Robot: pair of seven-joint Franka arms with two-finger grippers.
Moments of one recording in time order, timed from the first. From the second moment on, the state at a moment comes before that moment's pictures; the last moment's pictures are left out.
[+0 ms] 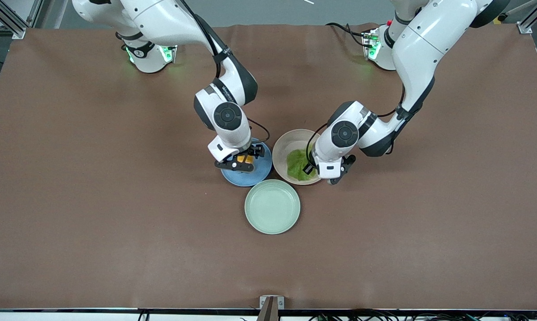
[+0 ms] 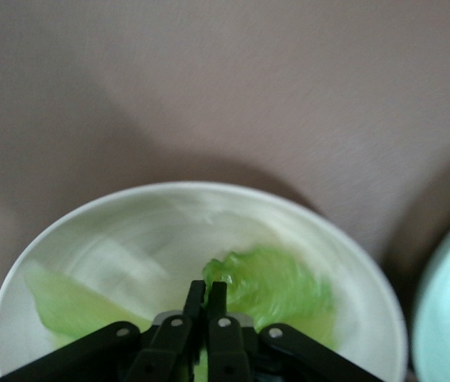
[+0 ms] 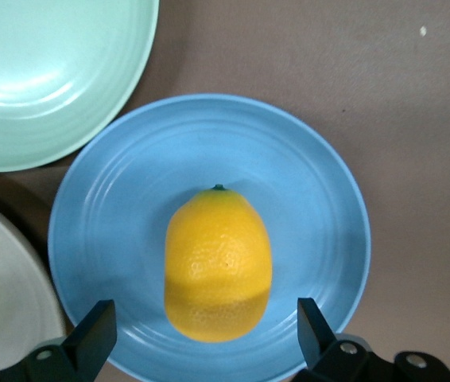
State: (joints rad) left arm -0.11 0.65 -0.52 -1.85 0.22 2.42 -1.56; right arm 0.77 0.60 -0.07 -1.72 0.13 2.25 0.76
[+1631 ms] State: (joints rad) left arm 0.48 0.56 -0.50 -1.76 0.24 2.19 -0.66; right arm 0.62 0.40 -0.11 -1.63 0.12 1.88 0.56
